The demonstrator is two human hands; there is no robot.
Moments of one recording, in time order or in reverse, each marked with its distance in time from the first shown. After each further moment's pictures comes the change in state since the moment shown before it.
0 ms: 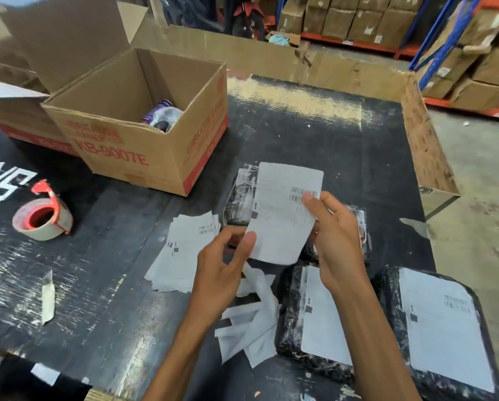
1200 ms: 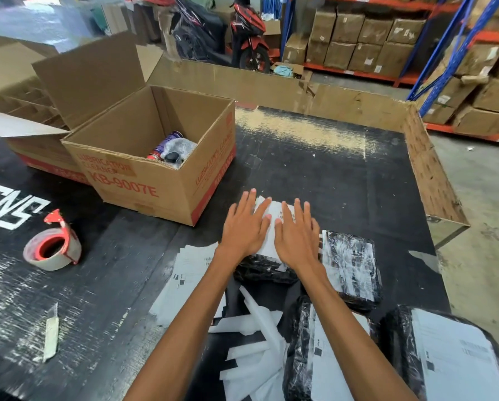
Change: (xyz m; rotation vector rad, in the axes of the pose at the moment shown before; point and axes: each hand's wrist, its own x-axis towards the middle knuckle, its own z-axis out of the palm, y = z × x) left_hand 0.176 -0.052 0.032 0.896 -0.179 0.217; right_hand 0.121 0.077 0.028 -1.362 -0.029 -0.338
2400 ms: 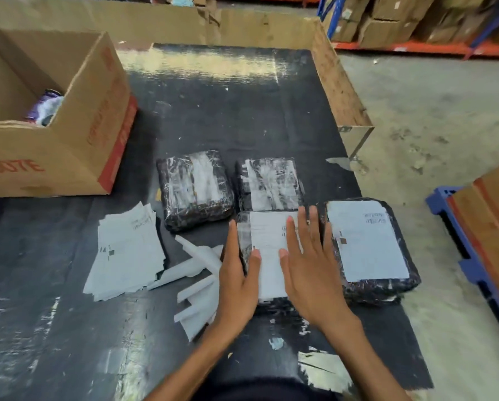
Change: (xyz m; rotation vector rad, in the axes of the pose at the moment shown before) left_hand -0.204 0.121 0.053 -0.994 -0.138 -0.194; right_hand -0.230 0.082 -0.050 -0.181 -0.032 0.161
